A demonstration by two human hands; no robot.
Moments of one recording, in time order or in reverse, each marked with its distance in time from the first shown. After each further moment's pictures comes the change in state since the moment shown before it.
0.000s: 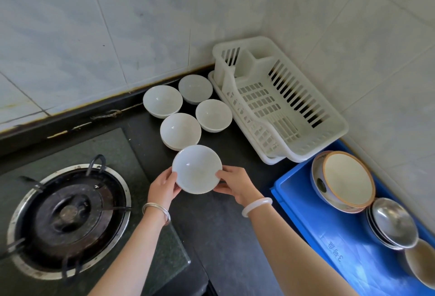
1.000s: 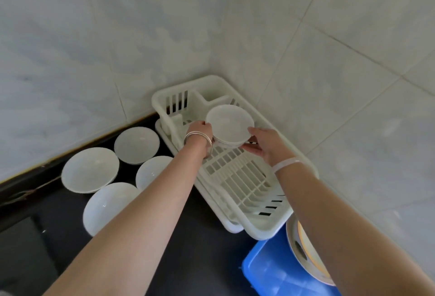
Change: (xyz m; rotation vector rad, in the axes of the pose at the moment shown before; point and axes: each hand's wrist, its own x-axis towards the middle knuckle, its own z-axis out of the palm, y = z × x) left_hand 0.108 0.148 0.307 0.275 -0.266 0.074; right_hand 0.098 -0.201 -0.191 0.255 0.322 -0.259
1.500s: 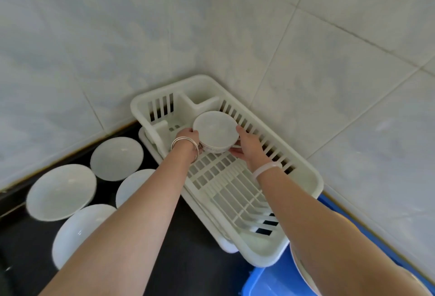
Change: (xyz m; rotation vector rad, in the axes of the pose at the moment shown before) left_hand 0.063 -0.019 0.016 0.044 -0.008 -0.070; right_hand 0.056 0.022 0.021 -0.012 0.062 0.061
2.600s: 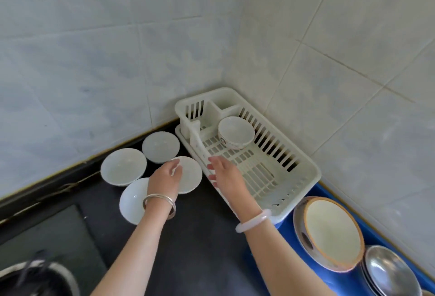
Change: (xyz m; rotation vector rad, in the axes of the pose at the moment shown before) left_hand -0.163 -0.063 -0.145 0.454 0.238 0.345; right_hand -0.188 0.056 0.057 -0.366 -0.228 -0.311
